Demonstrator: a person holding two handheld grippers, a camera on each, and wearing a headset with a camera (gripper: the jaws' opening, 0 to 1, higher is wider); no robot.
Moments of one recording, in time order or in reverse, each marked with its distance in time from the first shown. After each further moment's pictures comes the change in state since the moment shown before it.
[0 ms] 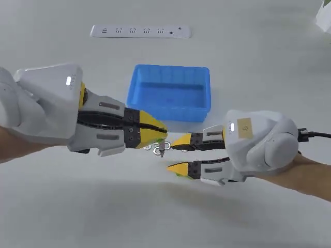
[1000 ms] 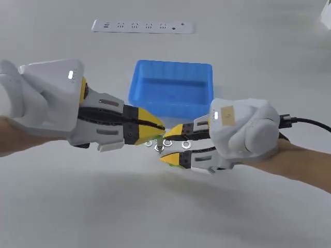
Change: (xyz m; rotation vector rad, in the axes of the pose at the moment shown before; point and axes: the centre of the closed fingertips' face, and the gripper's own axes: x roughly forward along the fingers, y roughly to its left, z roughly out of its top) left arm 0.000 0.003 -0.011 -0.066 -0.001 -0.005; right arm 0.023 -0.014 0.006 -0.036 0.050 0.023
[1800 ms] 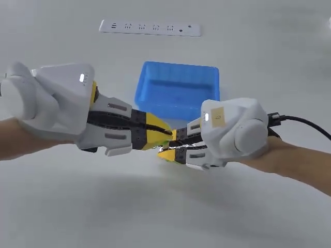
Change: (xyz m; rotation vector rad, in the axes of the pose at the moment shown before) left arm 0.002 -0.002 0.000 -0.025 -0.008 0.008; right arm 0.011 0.003 0.002 -0.067 0.010 0.044
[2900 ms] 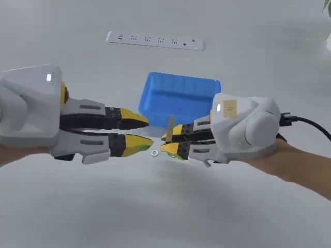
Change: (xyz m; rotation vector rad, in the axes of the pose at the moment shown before) left arm -0.052 0.009 0.000 -0.122 -0.033 0.209; right arm -0.022 -0.028 0.027 0.084 -0.050 -0.084
